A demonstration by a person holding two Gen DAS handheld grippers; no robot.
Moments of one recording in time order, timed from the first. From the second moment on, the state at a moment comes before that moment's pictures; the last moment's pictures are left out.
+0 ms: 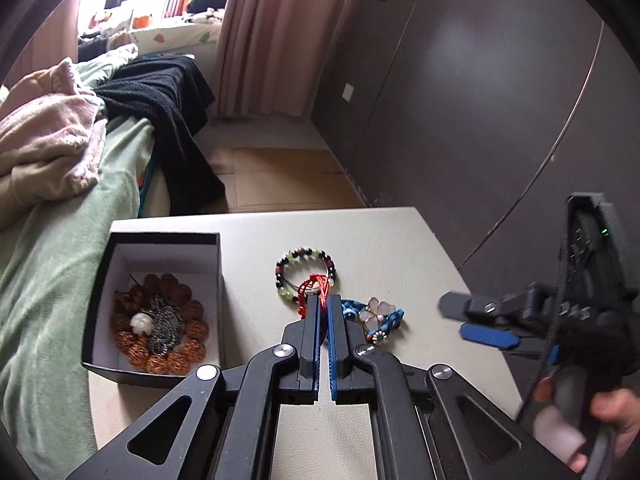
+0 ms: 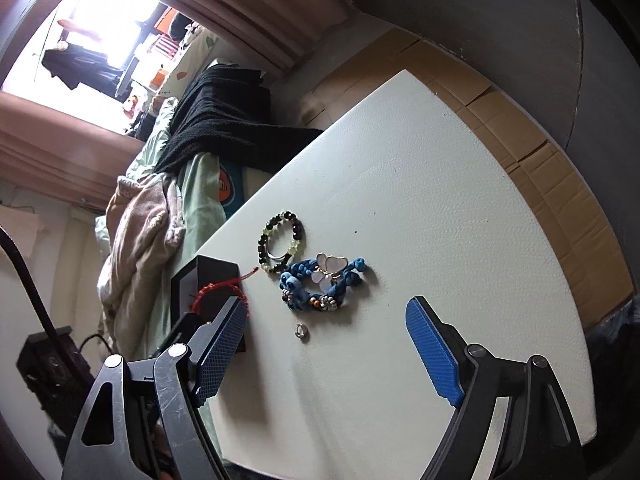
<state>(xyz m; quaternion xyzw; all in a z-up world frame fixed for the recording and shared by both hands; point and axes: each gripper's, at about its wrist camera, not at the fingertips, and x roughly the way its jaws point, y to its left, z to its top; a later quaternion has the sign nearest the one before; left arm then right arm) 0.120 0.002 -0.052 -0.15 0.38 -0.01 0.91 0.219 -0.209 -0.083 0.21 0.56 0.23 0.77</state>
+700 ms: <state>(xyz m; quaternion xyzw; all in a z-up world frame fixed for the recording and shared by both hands) 0.106 0.085 -0.034 -0.23 0.35 0.03 0.91 0.230 -0.120 -0.110 0.11 0.56 0.28 0.77</state>
